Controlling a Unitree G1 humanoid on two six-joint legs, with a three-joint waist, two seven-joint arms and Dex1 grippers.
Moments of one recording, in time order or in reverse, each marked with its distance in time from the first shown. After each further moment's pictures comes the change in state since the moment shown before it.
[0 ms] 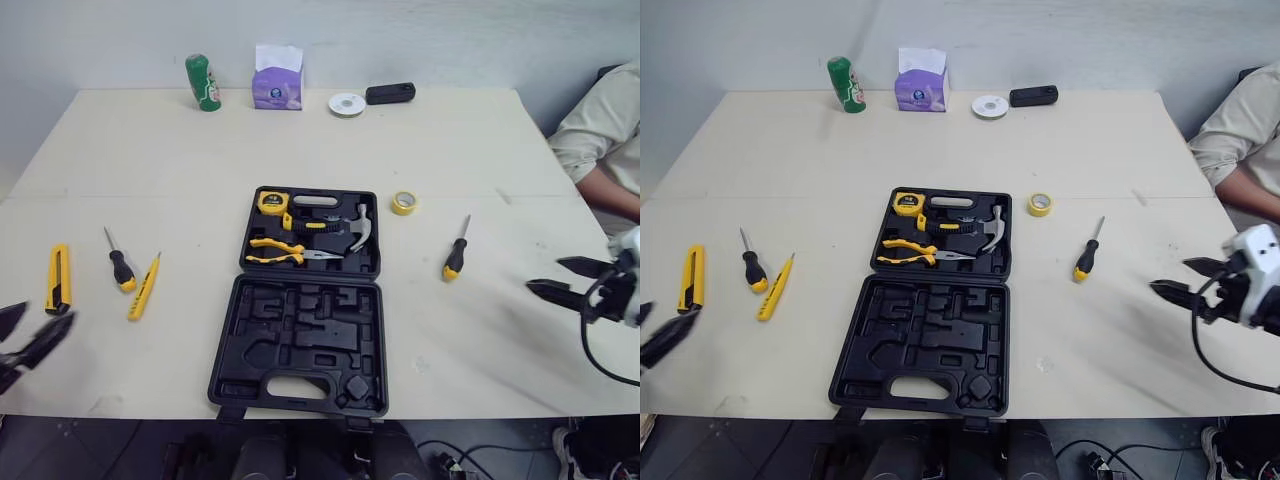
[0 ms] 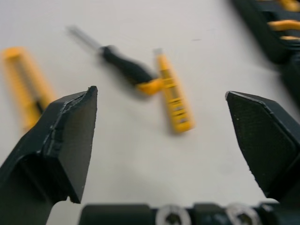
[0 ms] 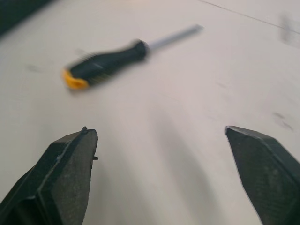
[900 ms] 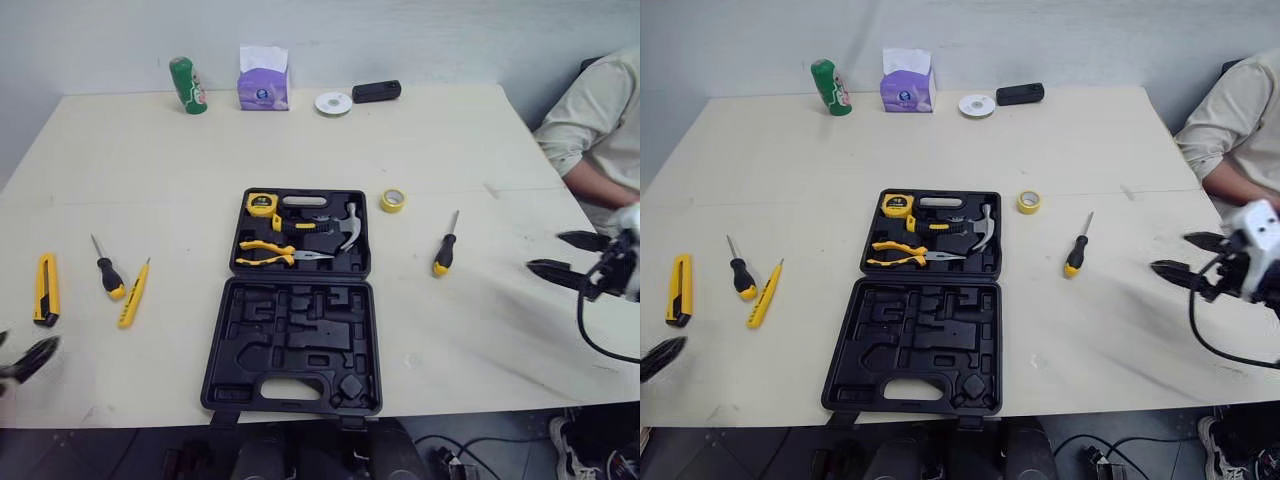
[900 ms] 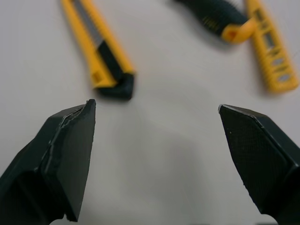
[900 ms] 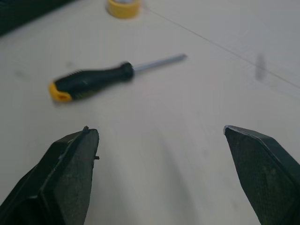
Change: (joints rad) left arm -0.049 0.064 -0.179 -0.070 0.049 0.144 0.177; right arm -0.158 0.039 0.129 -0.110 0.023 -0.030 0.045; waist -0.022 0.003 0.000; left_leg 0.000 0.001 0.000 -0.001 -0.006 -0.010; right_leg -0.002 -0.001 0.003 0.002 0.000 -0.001
